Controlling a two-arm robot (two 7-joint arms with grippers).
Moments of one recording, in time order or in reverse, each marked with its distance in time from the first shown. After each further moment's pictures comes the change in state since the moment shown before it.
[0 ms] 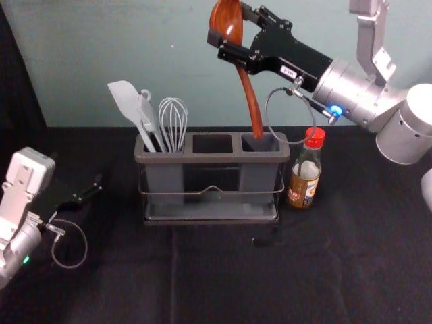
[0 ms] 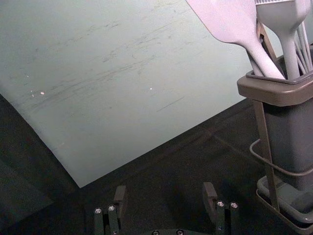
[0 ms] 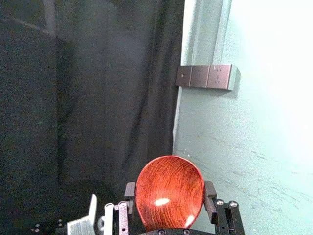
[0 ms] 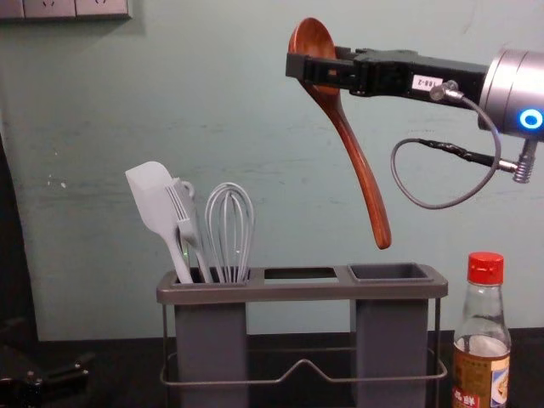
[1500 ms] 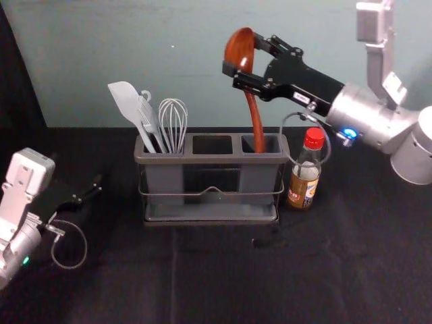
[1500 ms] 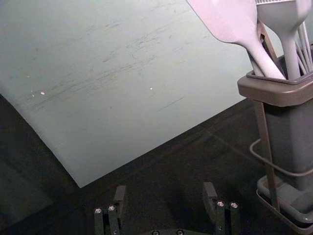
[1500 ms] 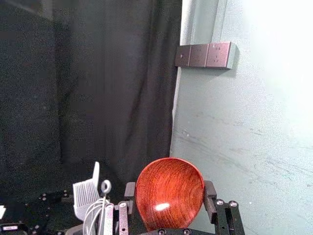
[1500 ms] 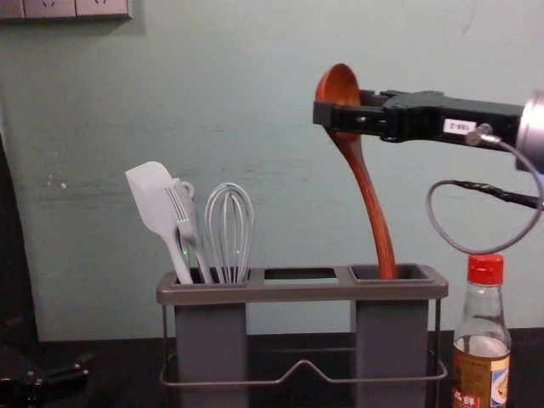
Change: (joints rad) left arm 0.000 0.000 0.000 0.000 0.000 0.000 0.000; right arm -0.053 0.089 -0.034 -0.033 0.040 -0.003 -0.011
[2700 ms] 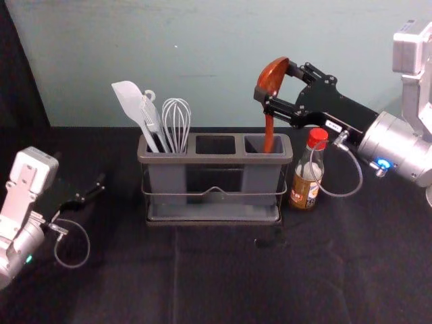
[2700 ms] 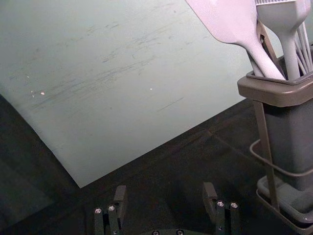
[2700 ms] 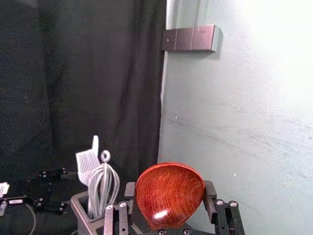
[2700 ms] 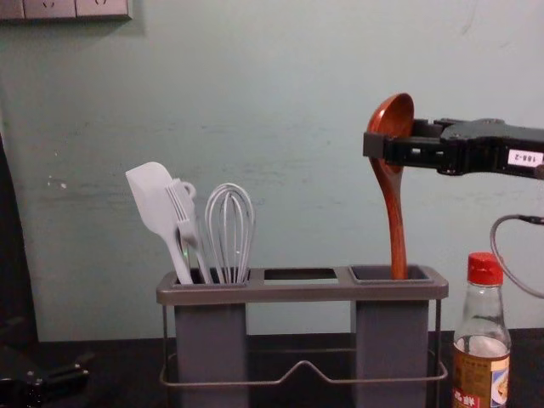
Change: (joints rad) left arm 0.000 0.000 0.000 0.000 0.000 0.000 0.000; right arm -0.154 0.109 0.048 -0.166 0.018 0.042 -0.078
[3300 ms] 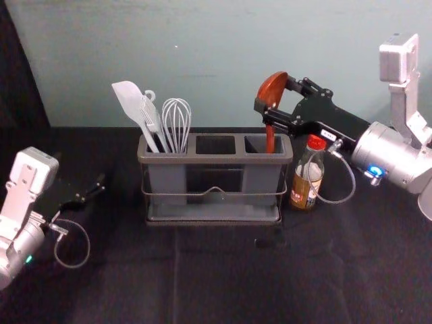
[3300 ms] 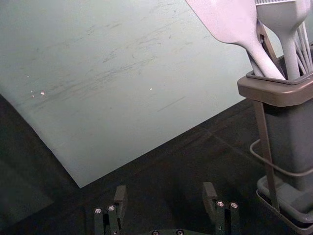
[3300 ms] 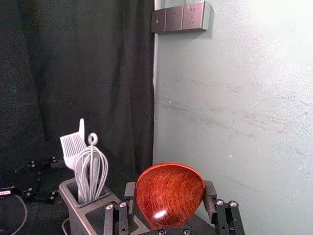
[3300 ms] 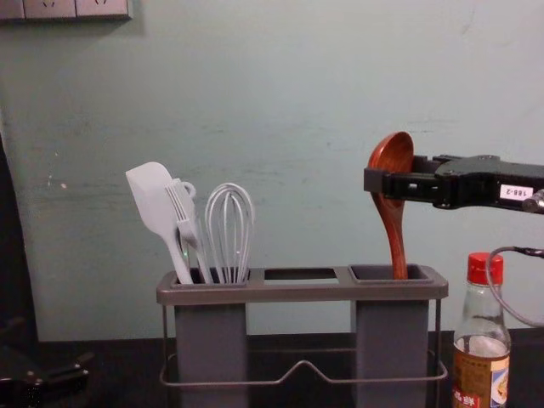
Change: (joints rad) left arm 0.000 0.000 0.000 0.000 0.000 0.000 0.000; right arm 0.007 -0.032 -0.008 0.071 -0.016 0.021 -0.014
